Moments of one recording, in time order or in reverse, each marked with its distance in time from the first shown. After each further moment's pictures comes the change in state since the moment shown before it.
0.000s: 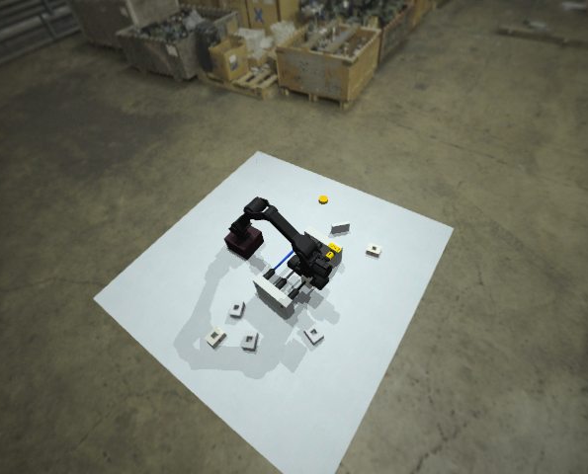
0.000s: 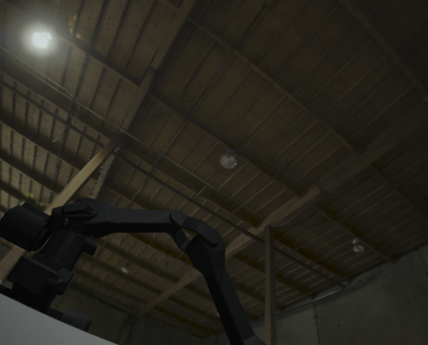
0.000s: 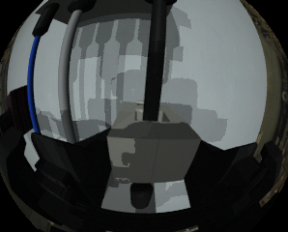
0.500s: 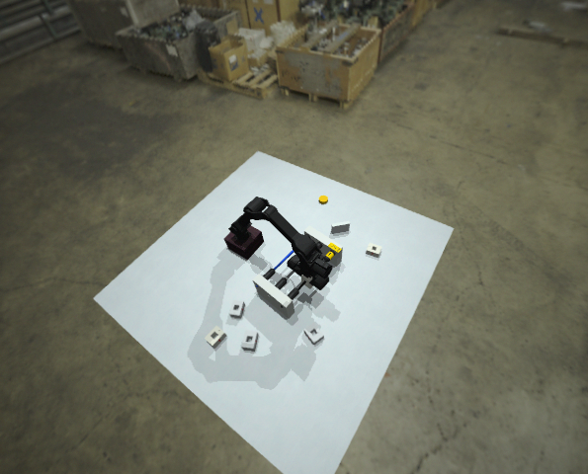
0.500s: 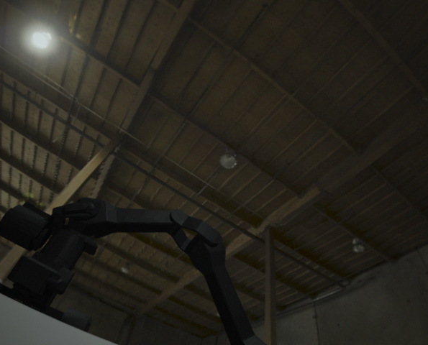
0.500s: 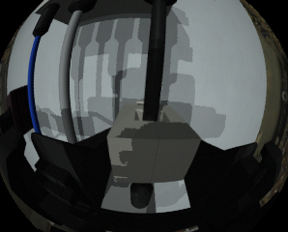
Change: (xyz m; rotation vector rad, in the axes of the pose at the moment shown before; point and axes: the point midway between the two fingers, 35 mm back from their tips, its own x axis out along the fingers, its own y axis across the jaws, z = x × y) arm -0.002 0.000 0.000 0.000 0.000 -0.005
